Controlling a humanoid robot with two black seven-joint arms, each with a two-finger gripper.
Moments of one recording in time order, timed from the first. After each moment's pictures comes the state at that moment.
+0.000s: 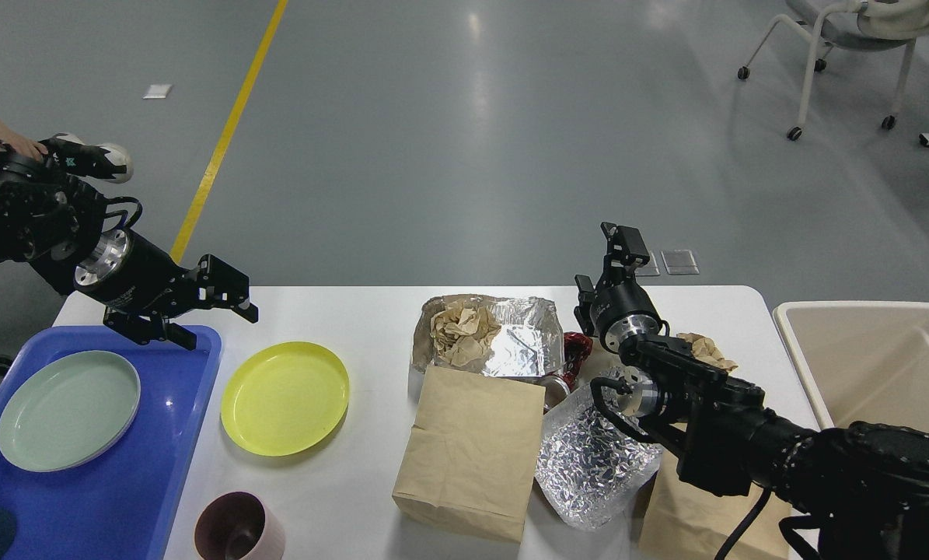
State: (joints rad) left arm -1.56 0.36 1.37 -0.61 0.15 -0.96 -0.54; right arm 0.82 0.01 0.16 0.49 0.19 -0.16 0.55
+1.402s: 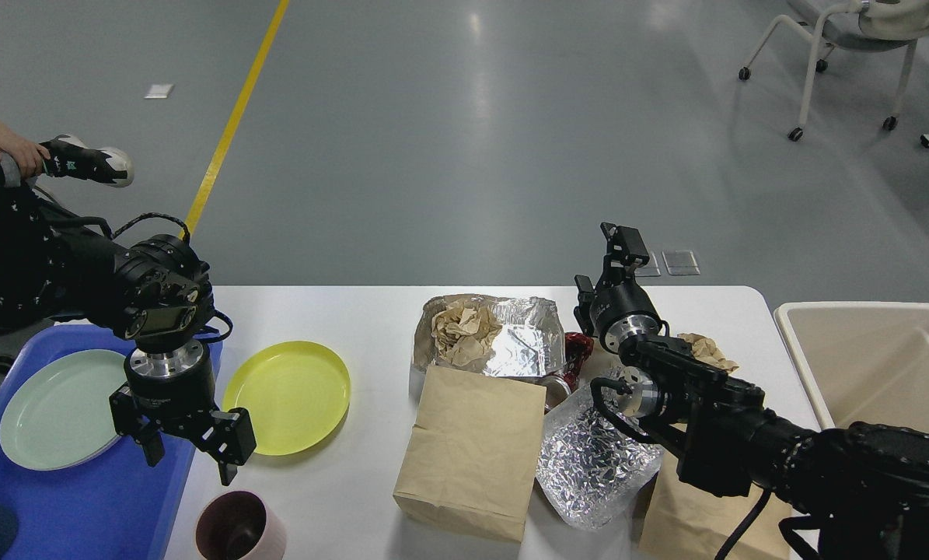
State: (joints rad) left arm -1.60 0.16 1.36 -0.98 0.47 -0.96 -0.29; right arm 0.81 0.01 0.16 0.49 0.19 -0.16 0.55
